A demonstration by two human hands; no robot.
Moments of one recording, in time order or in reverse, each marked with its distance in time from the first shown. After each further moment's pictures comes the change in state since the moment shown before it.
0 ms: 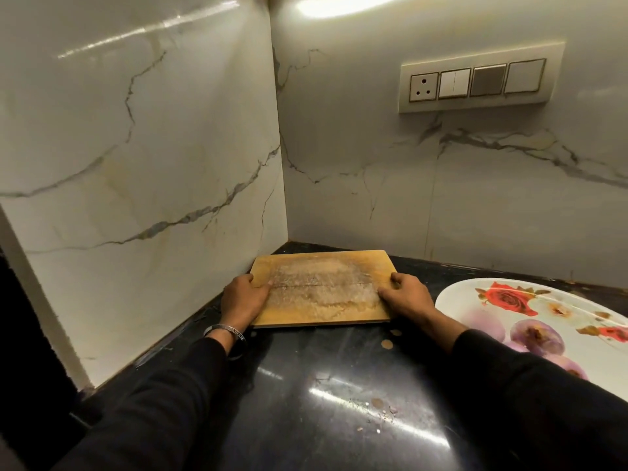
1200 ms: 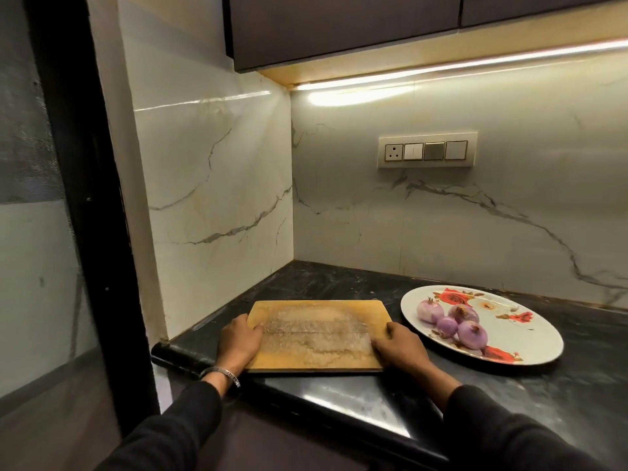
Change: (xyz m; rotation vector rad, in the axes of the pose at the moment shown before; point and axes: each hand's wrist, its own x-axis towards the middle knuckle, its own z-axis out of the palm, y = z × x) left_hand -0.159 -0.036 -0.076 0.054 -0.040 -0.024; right_hand -0.195 0.012 -0.003 -0.169 0.038 0.007
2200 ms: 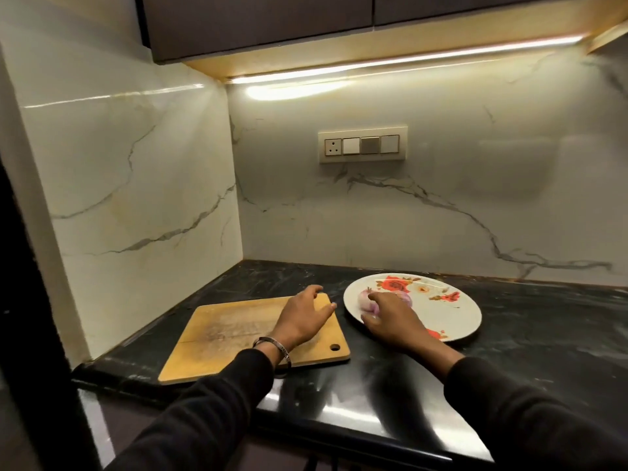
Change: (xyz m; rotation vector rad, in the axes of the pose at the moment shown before) left_hand -0.055 0.178 0.085 -0.058 -0.318 0.493; right_hand -0.007 0.061 -0.082 -0.146 0.181 -0.184
